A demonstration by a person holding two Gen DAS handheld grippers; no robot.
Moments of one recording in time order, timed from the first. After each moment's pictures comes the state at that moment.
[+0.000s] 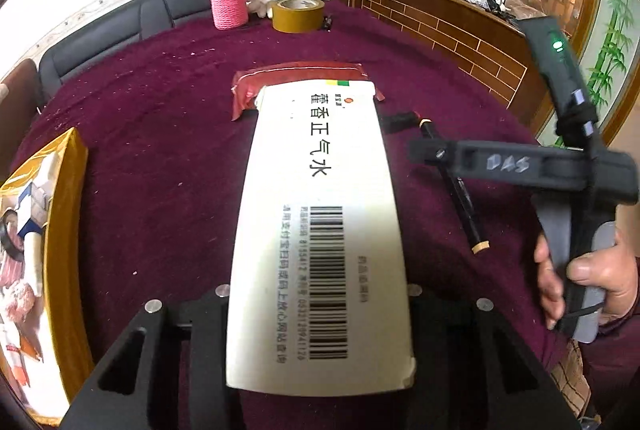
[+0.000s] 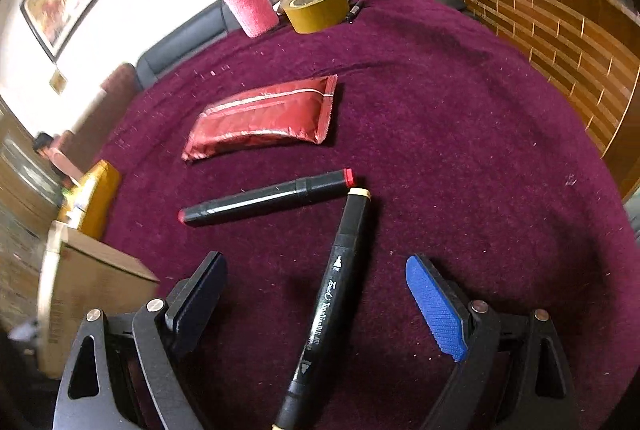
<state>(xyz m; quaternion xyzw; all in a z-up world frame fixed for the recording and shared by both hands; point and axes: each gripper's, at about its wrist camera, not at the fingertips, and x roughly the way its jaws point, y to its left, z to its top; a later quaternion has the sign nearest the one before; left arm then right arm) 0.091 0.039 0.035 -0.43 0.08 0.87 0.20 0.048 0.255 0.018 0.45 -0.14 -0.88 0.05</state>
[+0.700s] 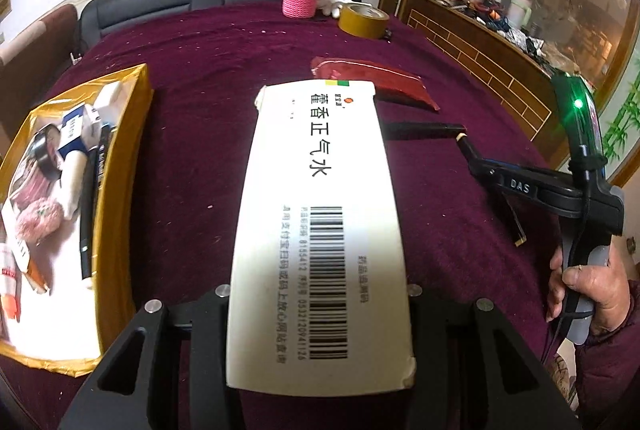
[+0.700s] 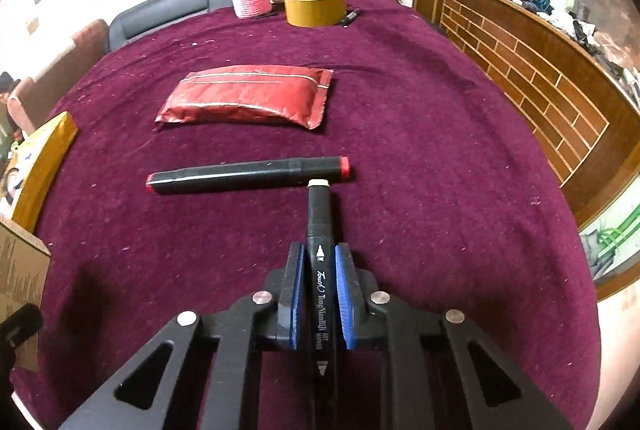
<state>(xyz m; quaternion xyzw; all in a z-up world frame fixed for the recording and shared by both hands) 0.109 -0.040 0.038 -0.44 0.00 0.89 0.15 0.055 0.227 0.017 0.45 -0.04 -0.89 -0.01</state>
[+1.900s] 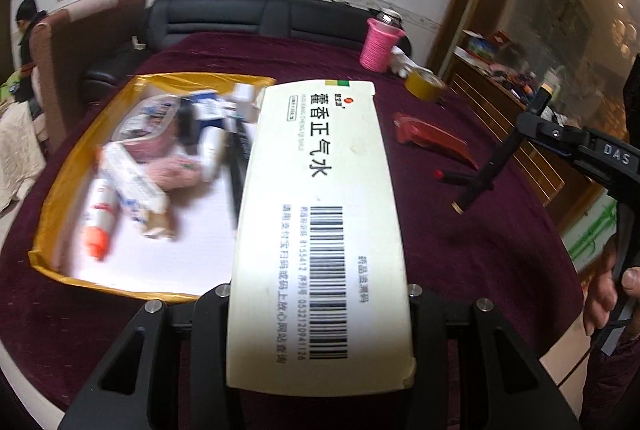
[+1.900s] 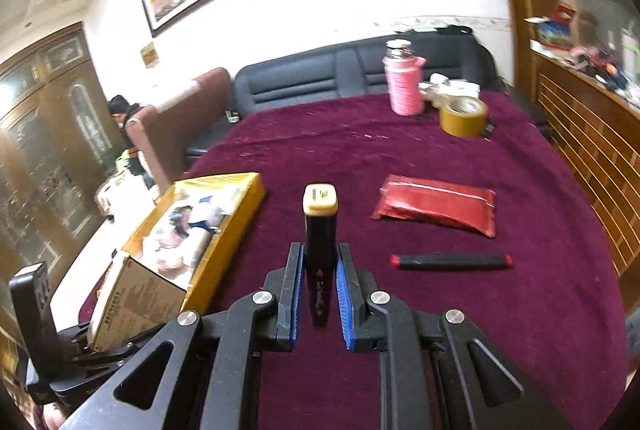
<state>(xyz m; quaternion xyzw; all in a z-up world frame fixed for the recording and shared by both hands) 0.176 -0.162 0.074 -0.37 -0.09 0.92 0.07 0.114 0.107 0.138 0.32 -0.06 -0.93 0.19</state>
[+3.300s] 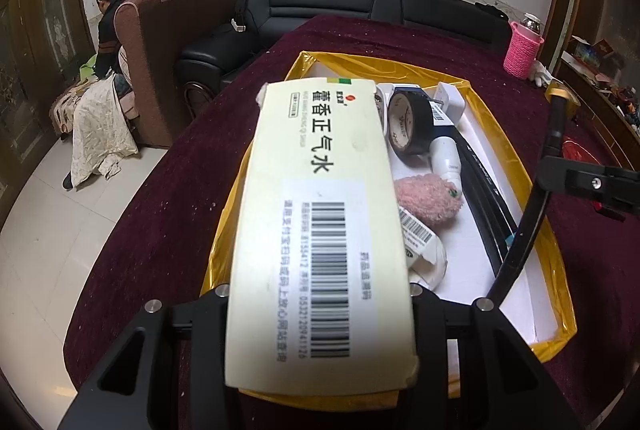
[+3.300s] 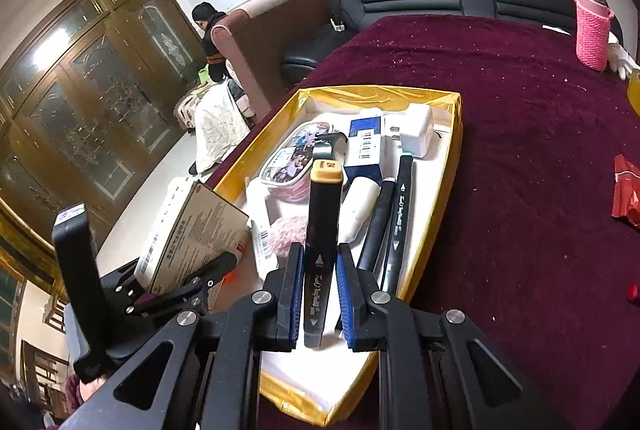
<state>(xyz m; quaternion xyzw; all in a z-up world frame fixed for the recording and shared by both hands) 0.118 -0.296 0.034 -0.41 -0.06 0.90 -0.10 0.044 -0.098 0.070 0.44 -0.03 -0.82 0.35</state>
